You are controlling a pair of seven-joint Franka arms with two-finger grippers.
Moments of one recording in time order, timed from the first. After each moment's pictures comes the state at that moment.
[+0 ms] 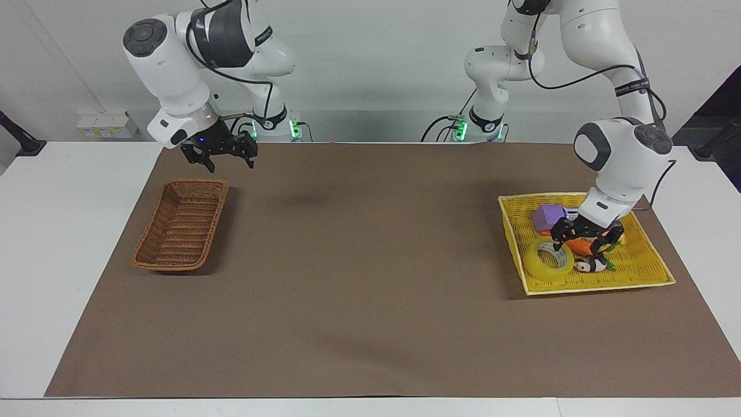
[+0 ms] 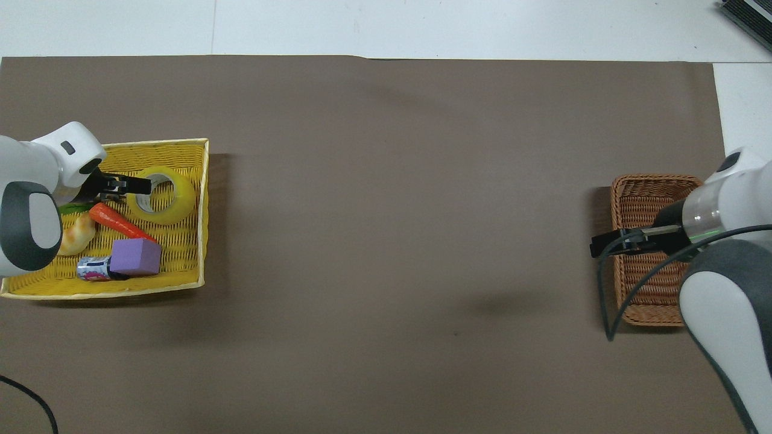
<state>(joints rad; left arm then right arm) -0.04 0.22 0.11 -1.99 -0.11 2.35 0.27 0.06 -0.12 -0.01 -1.98 0.10 1.78 -0.04</state>
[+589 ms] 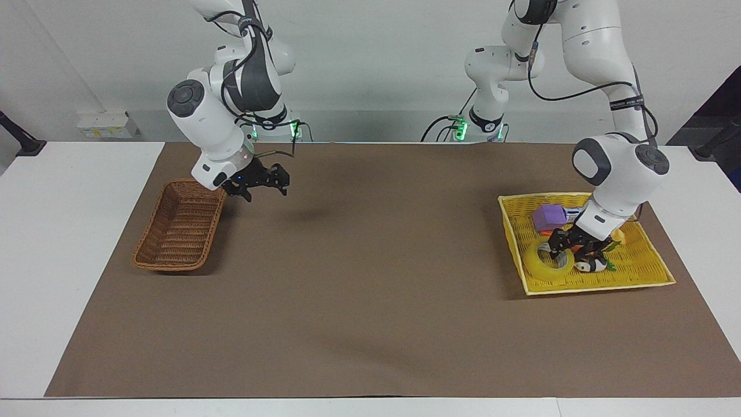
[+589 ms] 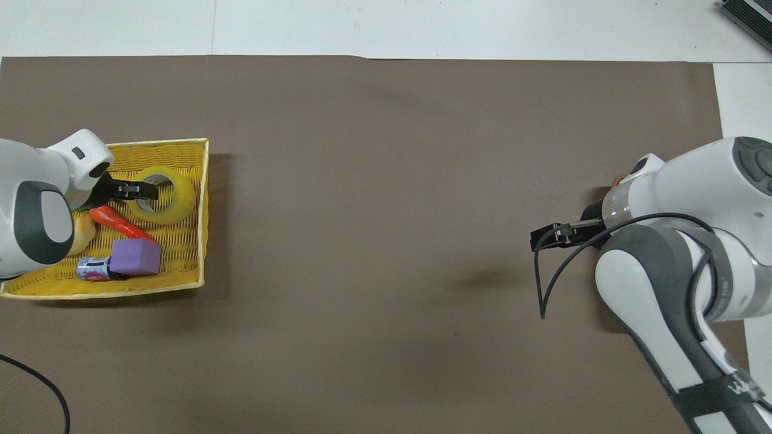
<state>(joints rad) -0.03 0.27 0.11 -1.99 -0.19 2.35 0.29 0.13 0.00 -0.01 -2.03 0.26 1.93 -0.04</state>
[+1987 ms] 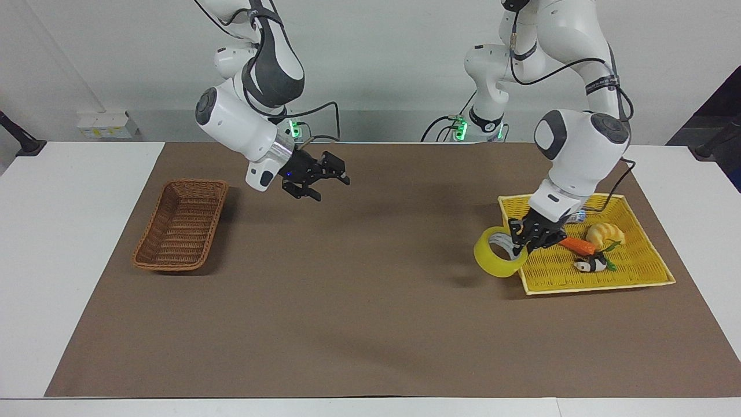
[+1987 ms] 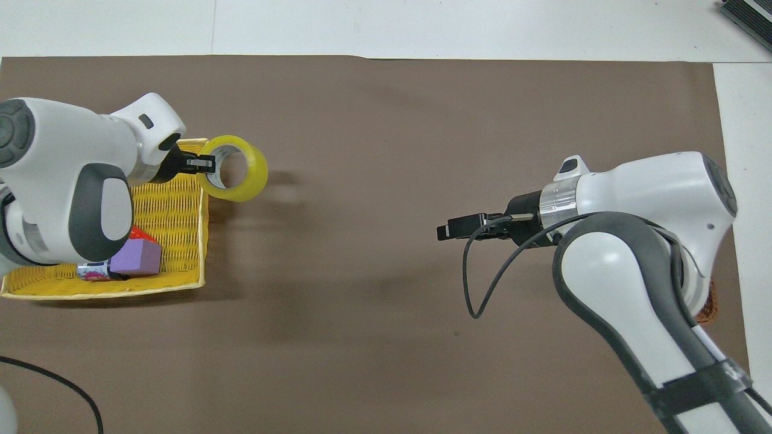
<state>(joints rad) -0.27 0.20 0.07 -1.88 -0.20 2.28 0.07 0.27 0.04 -0.01 -2.02 0.76 2.08 -0.17</state>
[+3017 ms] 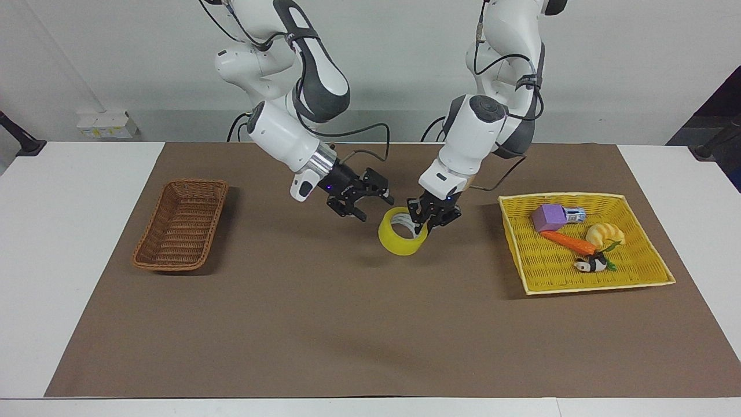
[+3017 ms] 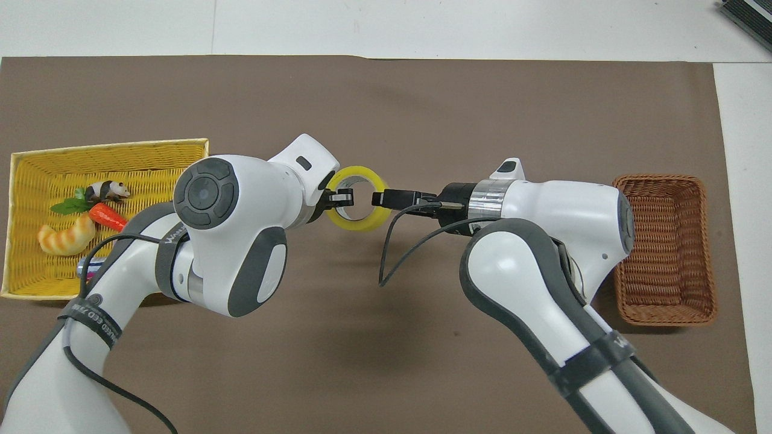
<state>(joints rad) -0.59 0.20 0.07 -1.91 -0.23 2.37 -0.36 0.44 0.16 -0.01 -2.00 1.08 2.46 -0.24</state>
